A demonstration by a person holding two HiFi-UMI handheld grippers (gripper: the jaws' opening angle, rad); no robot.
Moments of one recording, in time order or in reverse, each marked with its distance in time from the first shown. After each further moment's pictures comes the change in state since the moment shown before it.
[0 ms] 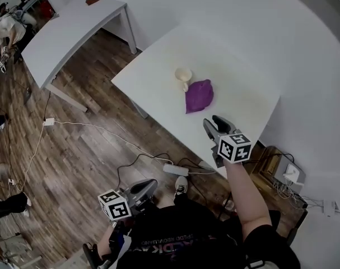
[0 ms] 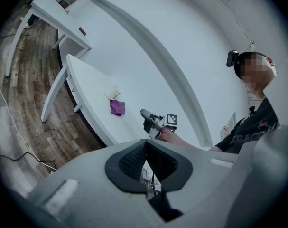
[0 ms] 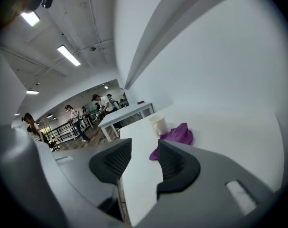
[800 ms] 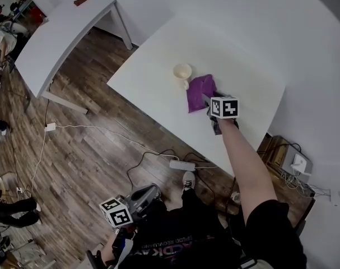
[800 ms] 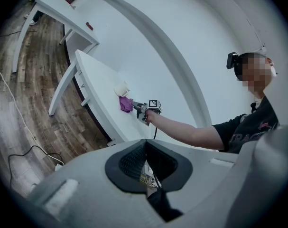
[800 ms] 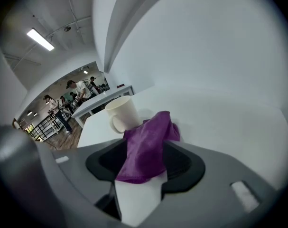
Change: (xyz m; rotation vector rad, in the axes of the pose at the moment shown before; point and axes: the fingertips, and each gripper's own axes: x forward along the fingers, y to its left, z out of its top) left arm -0.010 0.025 0.001 -0.062 0.061 0.063; right arm 0.130 -0.105 -0.011 0.062 0.213 -0.205
